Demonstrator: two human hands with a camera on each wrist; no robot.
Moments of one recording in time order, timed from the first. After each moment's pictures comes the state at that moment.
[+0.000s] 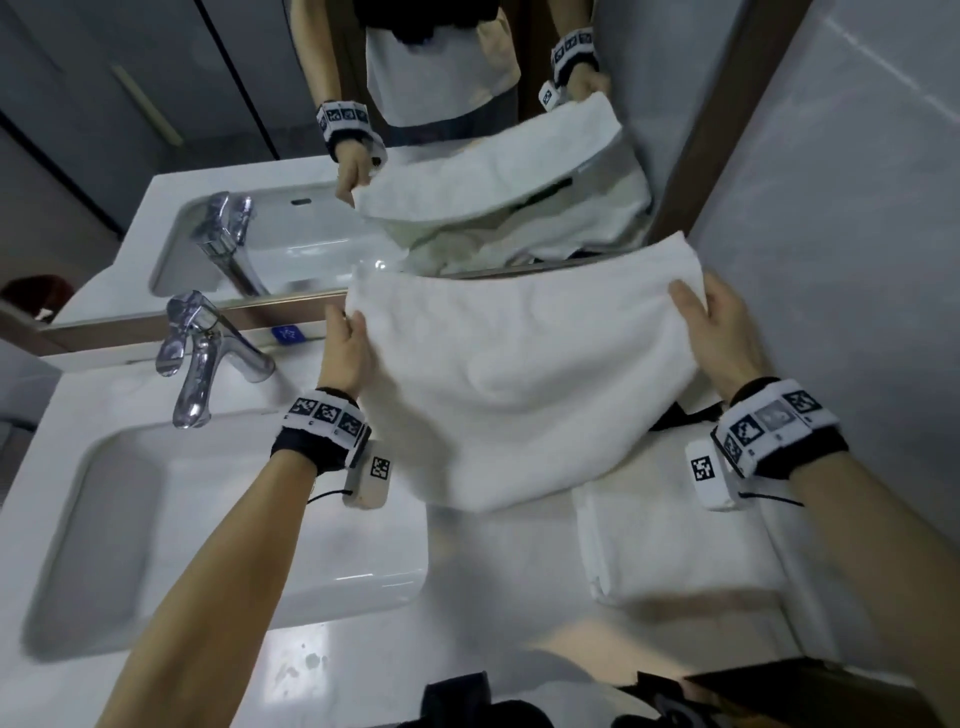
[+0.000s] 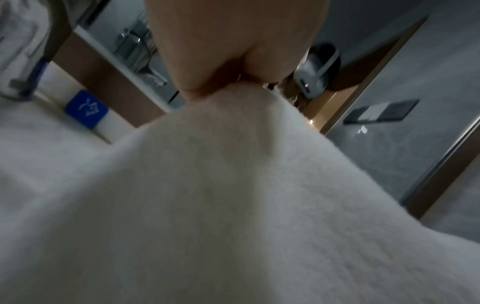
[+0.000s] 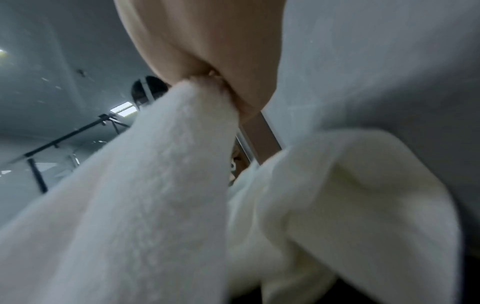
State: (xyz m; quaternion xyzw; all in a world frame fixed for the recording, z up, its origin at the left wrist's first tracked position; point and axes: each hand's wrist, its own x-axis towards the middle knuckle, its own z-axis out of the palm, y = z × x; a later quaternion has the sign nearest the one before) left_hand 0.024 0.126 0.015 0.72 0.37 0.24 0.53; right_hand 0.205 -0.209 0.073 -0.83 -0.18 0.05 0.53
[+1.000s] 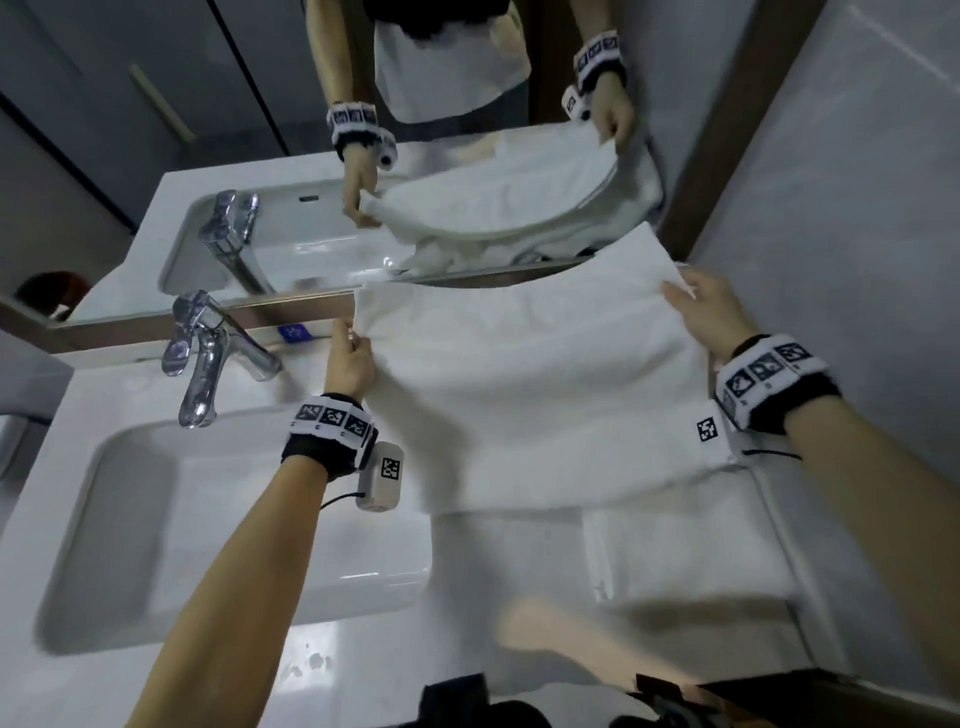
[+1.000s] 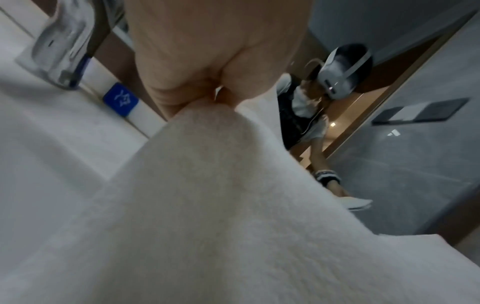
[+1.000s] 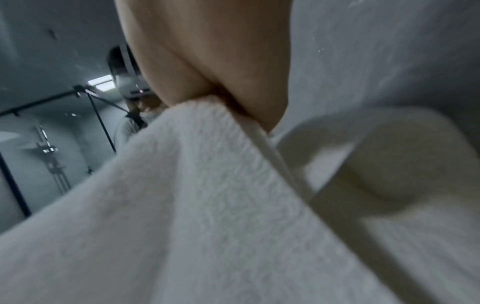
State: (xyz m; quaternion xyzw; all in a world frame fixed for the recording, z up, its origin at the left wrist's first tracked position) left_hand 0.022 0.133 -0.008 0.74 0.39 0.23 0.50; right_hand 0.256 -0.188 0.049 -0.85 -0.18 0.13 0.48
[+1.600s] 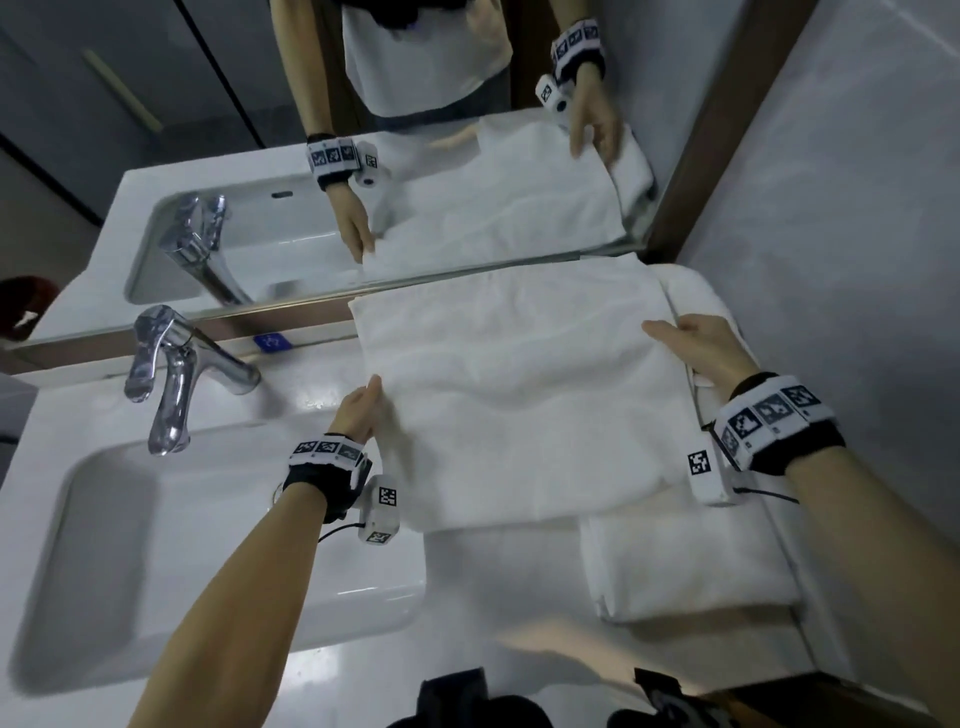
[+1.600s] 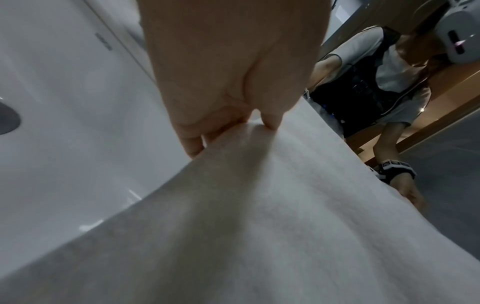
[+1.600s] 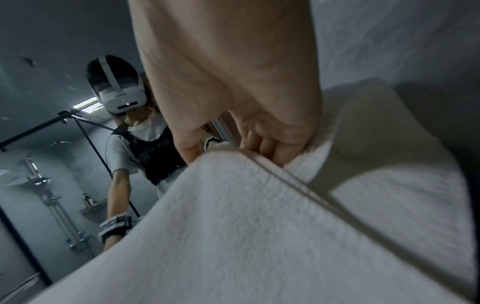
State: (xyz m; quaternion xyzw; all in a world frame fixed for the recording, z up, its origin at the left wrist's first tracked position) left_hand 0.016 0.132 -0.073 0.62 0.49 0.00 0.61; right_hand 0.251 -0.202 0.015 -0.87 -0.01 0.23 0.43
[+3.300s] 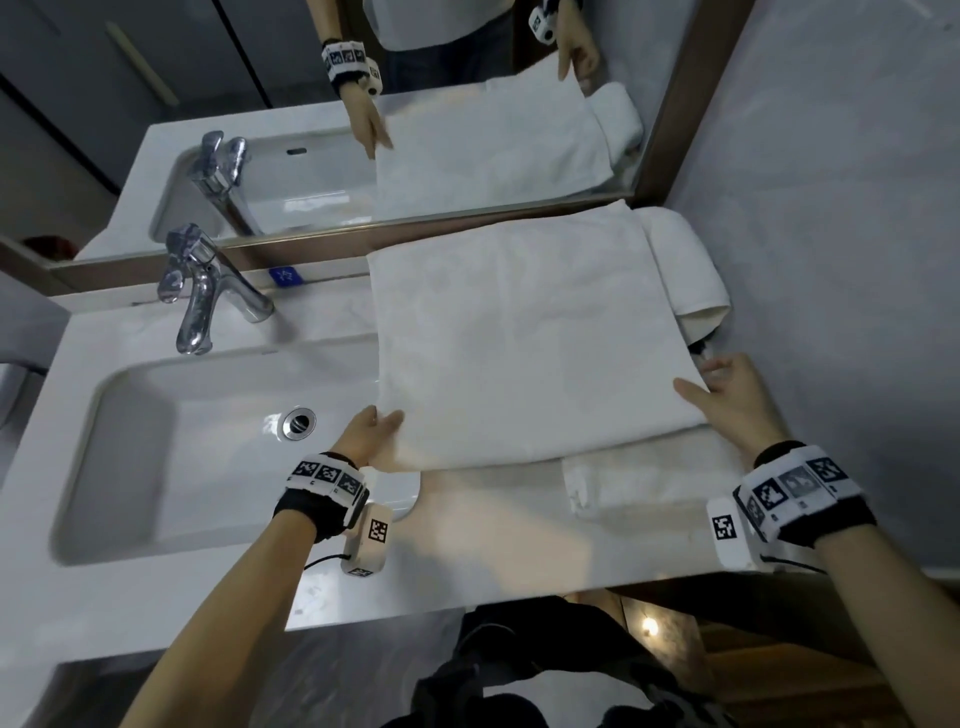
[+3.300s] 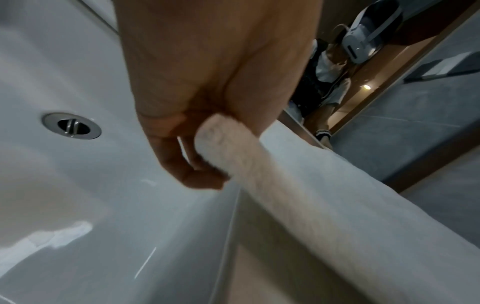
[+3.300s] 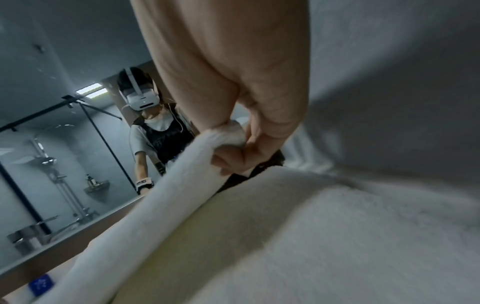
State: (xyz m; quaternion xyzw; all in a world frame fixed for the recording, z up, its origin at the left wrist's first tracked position) left_hand -0.095 0.039 -0.067 0.70 0.48 -0.09 0.52; right_hand 0.133 -0.315 -0.013 -0.87 -0.02 0.18 0.45
